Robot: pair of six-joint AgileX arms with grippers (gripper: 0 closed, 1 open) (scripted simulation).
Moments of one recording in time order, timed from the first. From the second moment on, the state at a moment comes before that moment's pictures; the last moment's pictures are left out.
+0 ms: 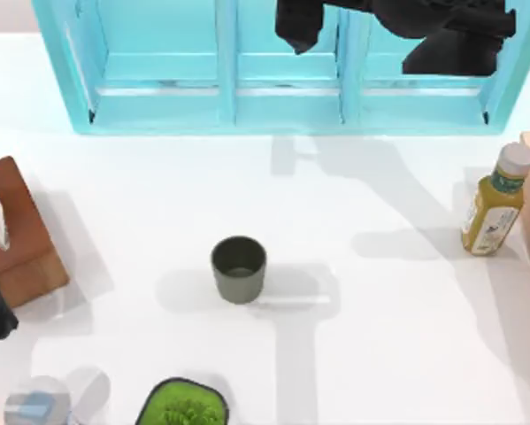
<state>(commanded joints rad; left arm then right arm) 0.00 0.00 0.00 0.00 0.00 0.00 0.63 1.87 2.03 -1.22 0.06 0.64</state>
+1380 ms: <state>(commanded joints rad) 0.00 0.00 0.00 0.00 0.00 0.00 0.89 2.65 2.78 -1.64 0.09 0.91</state>
